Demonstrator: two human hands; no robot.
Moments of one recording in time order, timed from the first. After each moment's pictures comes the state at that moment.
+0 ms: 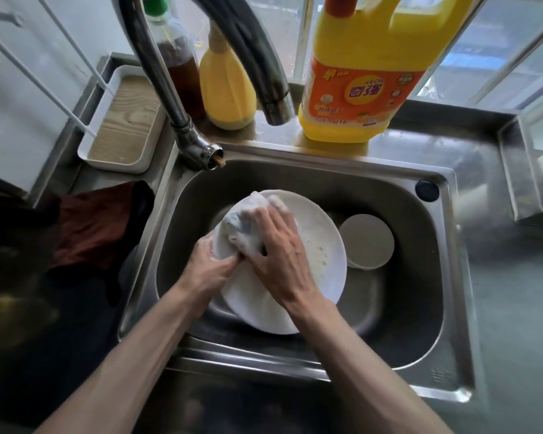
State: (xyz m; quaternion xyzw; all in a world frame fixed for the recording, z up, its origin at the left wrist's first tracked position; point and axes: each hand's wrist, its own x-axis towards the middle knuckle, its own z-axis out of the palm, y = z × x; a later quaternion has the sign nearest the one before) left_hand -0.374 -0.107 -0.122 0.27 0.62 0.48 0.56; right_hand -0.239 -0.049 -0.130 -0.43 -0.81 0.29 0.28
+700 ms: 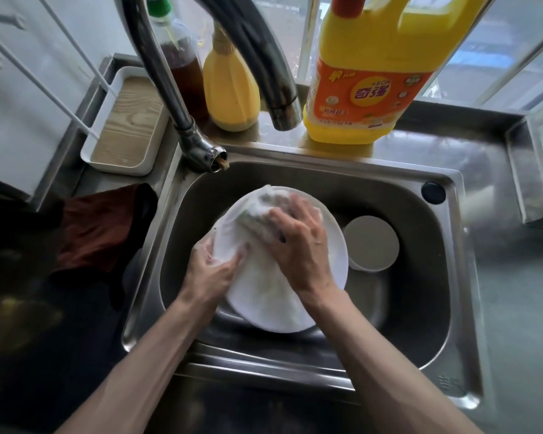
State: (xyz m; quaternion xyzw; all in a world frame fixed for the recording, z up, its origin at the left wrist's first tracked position) left_hand -0.366 -0.110 -0.117 0.24 0.64 0.53 0.50; right_hand -0.226 -0.022 -0.134 -0.45 -0.82 0.19 0.31
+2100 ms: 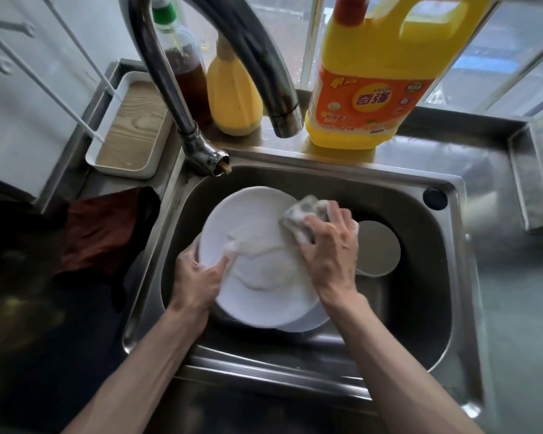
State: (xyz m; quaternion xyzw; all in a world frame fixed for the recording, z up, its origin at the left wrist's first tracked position) left_hand -0.371 -0.118 -0.121 0.19 0.70 0.54 0.43; right_hand -0.193 -0.010 -0.145 -0.58 -0.78 0.13 0.22
